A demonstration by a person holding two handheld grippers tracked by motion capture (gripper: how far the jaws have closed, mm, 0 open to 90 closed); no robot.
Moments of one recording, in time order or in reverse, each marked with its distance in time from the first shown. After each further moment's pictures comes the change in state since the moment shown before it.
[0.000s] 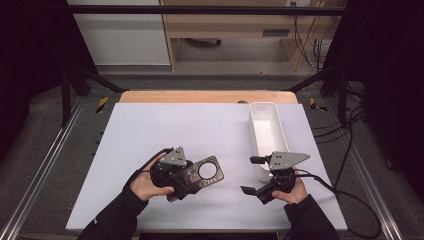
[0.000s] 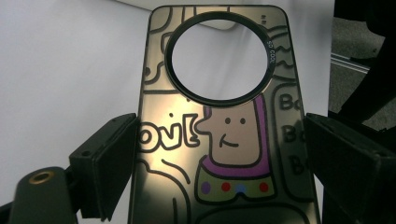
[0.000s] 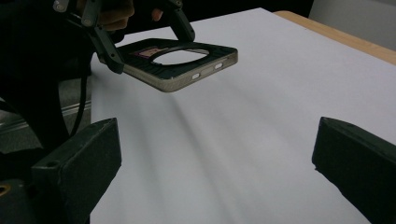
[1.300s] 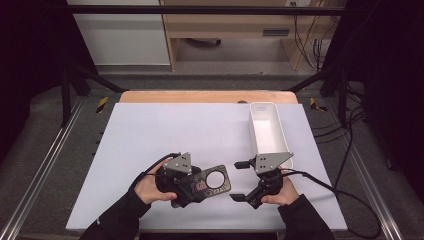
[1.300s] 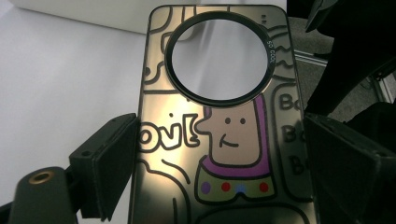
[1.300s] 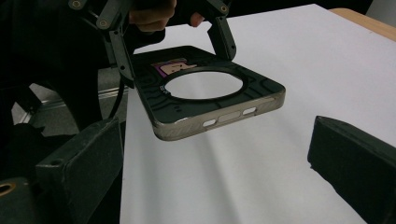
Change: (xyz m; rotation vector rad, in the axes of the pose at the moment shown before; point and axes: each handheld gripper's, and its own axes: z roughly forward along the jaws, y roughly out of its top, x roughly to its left) left arm -0.013 0.006 0.006 -0.026 -0.117 0.068; right arm 0.011 0.013 0.025 0.034 0.160 -0.053
